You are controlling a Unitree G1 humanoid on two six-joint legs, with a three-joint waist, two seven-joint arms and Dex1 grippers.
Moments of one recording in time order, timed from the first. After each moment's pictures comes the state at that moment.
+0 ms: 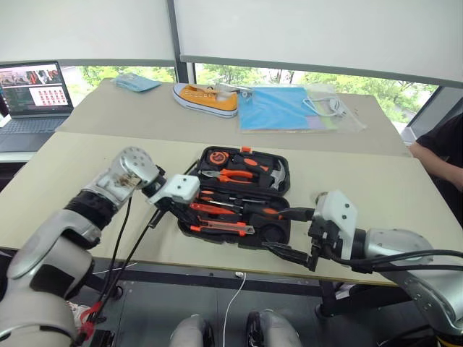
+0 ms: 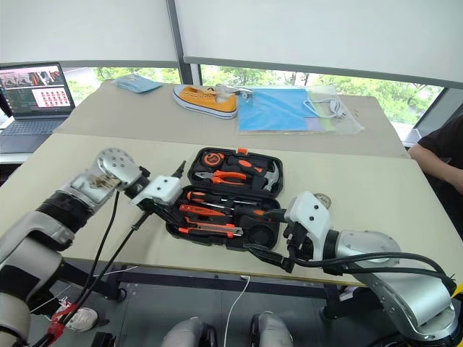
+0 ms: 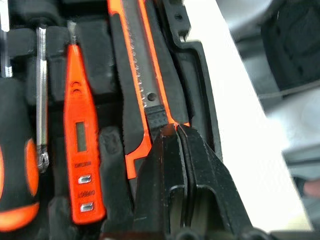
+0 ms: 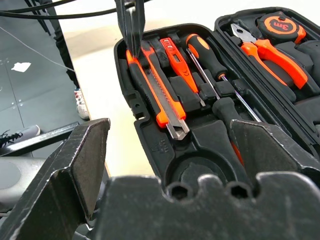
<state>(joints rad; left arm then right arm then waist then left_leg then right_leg) -1.02 0.74 -0.71 0.61 -0.23 -0.14 -1.61 -0.15 -0.80 -0.04 -0.76 0.67 0.82 0.65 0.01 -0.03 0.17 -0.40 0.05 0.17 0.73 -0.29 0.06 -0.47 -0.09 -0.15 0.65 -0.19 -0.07</state>
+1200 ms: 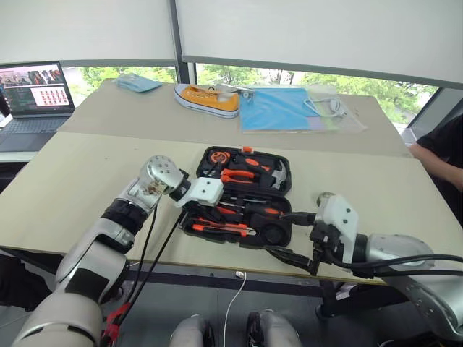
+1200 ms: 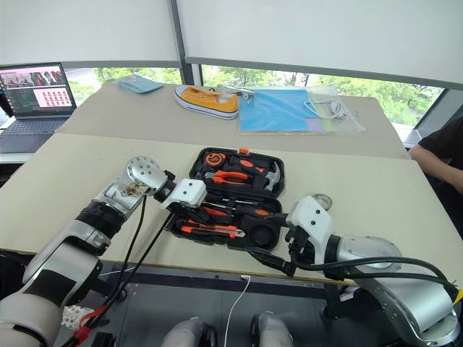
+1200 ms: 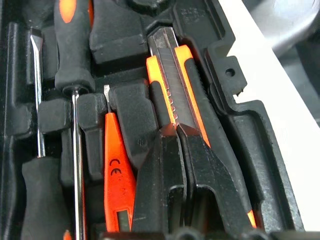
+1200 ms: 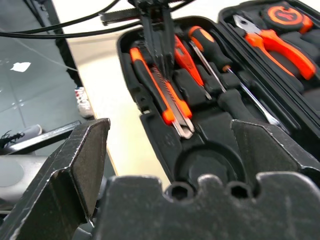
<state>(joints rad) -0.96 0.55 -0.48 0.62 -0.11 -0.07 -1.58 -0.07 -0.82 -0.11 -0.77 0.69 0.82 0.64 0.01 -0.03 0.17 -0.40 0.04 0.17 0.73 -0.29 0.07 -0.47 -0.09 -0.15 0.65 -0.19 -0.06</state>
